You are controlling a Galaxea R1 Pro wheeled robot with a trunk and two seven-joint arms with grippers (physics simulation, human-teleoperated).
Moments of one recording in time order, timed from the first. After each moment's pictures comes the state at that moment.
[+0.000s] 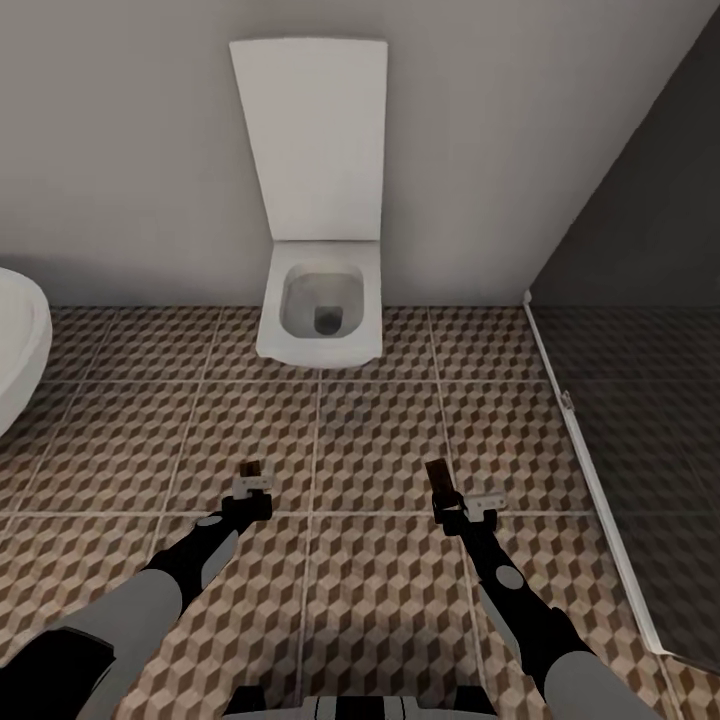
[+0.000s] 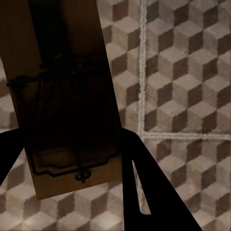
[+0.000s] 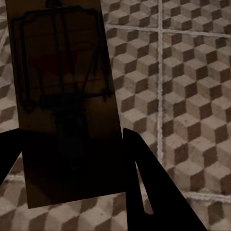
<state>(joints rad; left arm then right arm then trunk) -0.85 0.06 -0.32 -0.31 0.38 -0.02 -0.01 -0.58 -0.02 0.16 -0.61 -0.04 -0.32 -0.04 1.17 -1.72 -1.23</state>
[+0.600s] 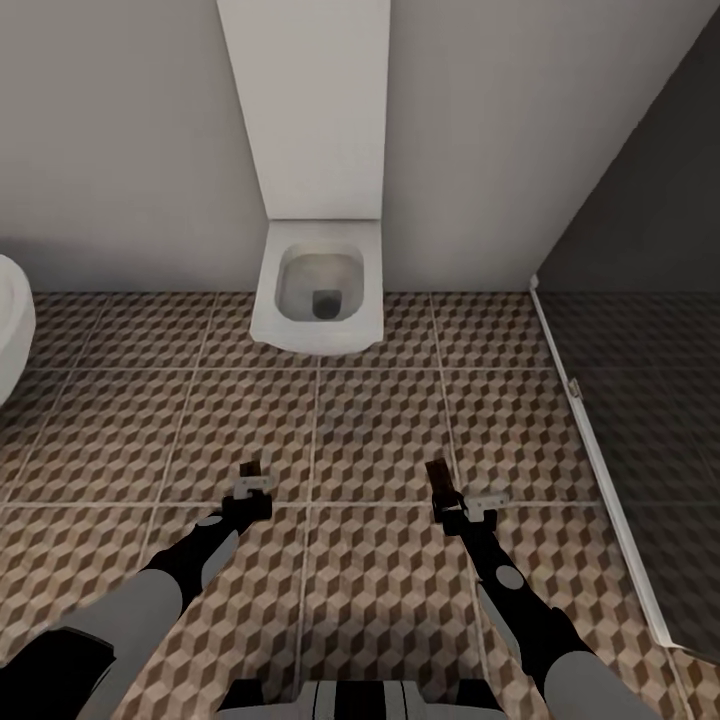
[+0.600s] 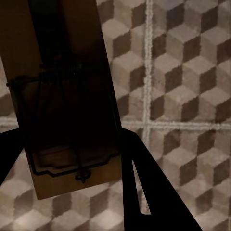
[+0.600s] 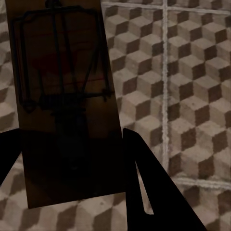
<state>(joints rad) -0.85 0.06 -0.32 -0.31 0.38 -0.02 -0.01 -0.58 -0.02 0.16 -0.61 -0.04 -0.32 -0.04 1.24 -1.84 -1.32</state>
